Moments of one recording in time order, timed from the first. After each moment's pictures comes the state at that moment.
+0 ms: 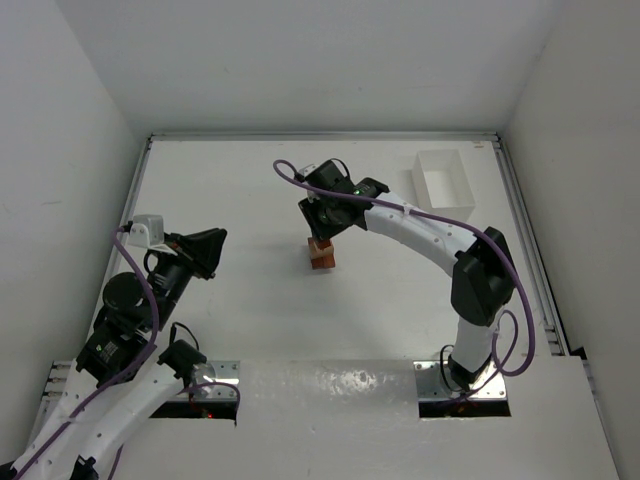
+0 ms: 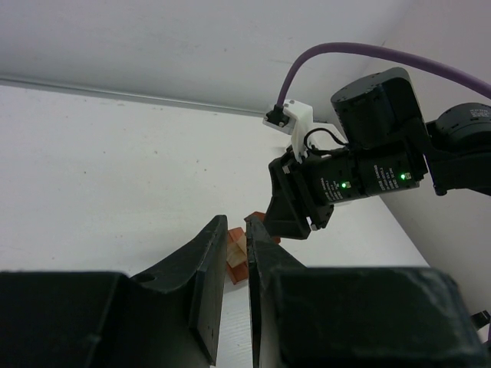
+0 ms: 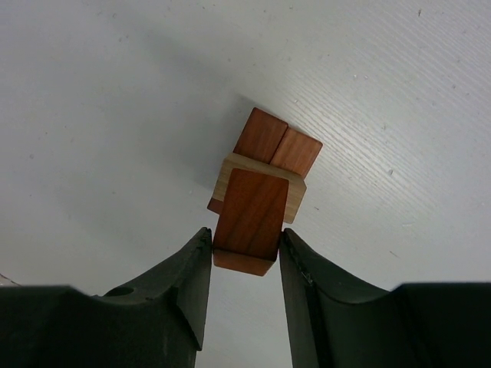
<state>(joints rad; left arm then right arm) -0.56 0.34 0.72 -0.34 -0.22 -0.41 0.76 1.83 1.54 -0.68 0.05 0.17</state>
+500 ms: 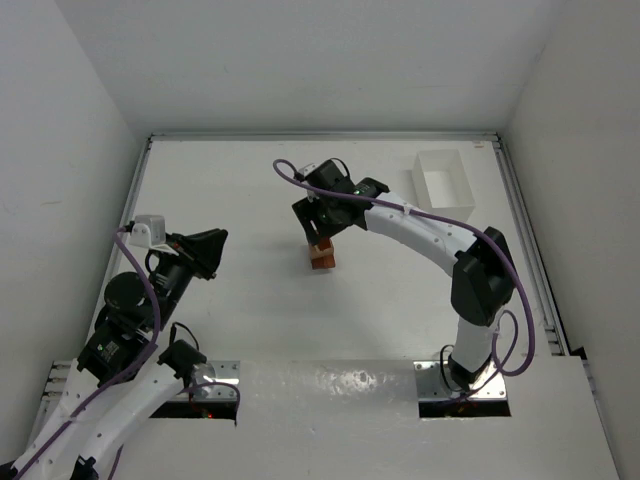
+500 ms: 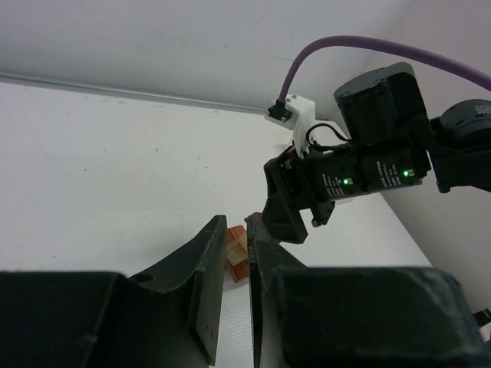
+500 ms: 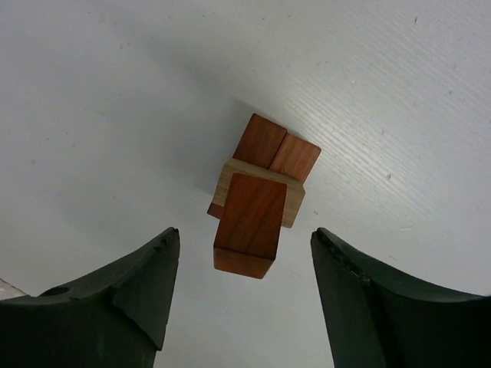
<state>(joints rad) -0.56 0.34 0.71 -0.34 -0.21 -0.41 0.76 1.83 1.54 -0.68 0.05 0.18</state>
